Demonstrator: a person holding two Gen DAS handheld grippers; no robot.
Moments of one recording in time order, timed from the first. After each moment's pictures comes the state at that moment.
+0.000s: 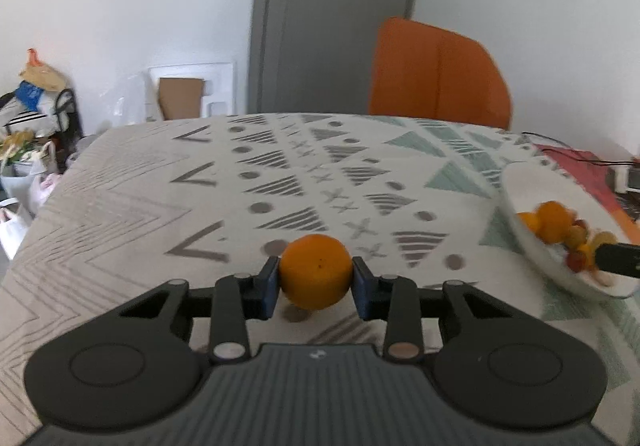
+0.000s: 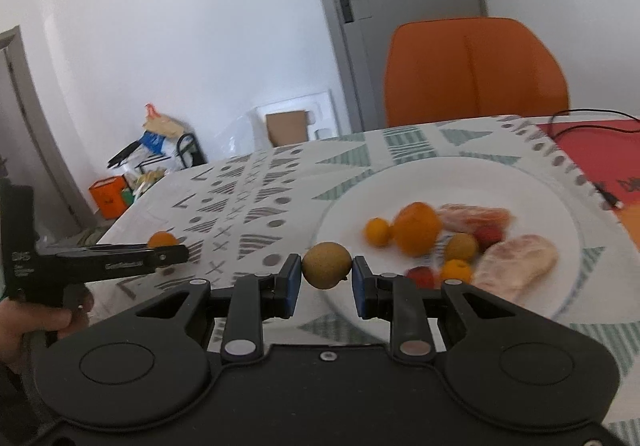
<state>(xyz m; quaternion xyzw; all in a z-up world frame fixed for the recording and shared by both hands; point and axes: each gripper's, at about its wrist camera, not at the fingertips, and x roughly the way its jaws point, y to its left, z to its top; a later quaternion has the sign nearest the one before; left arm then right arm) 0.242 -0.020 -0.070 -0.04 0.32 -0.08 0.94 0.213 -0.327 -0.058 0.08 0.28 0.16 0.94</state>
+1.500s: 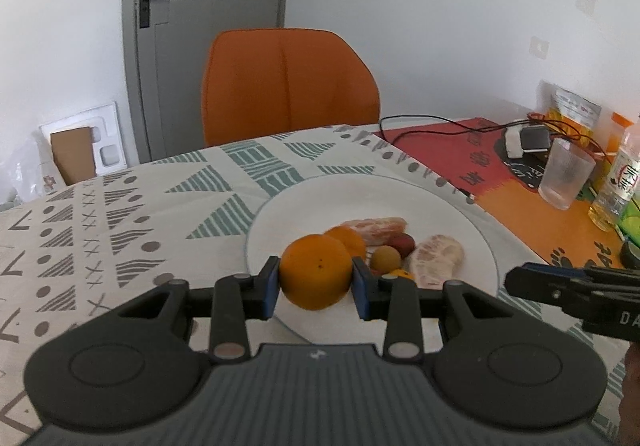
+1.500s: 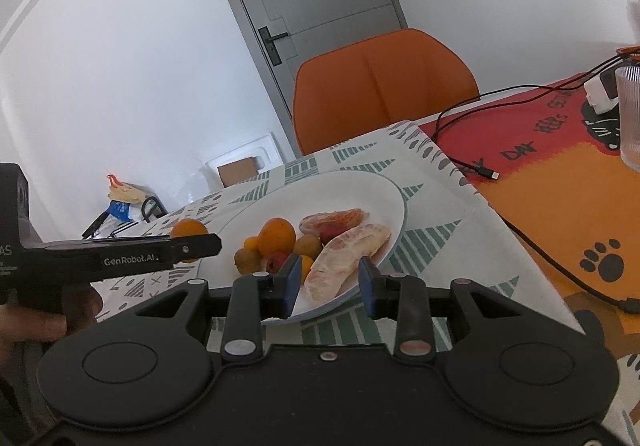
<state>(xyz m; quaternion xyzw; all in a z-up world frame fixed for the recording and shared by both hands) 0.240 -0.186 -0.039 0.03 0.30 -0.22 0.93 0.174 -0.435 -0.071 0.17 0.24 0.09 0.95</state>
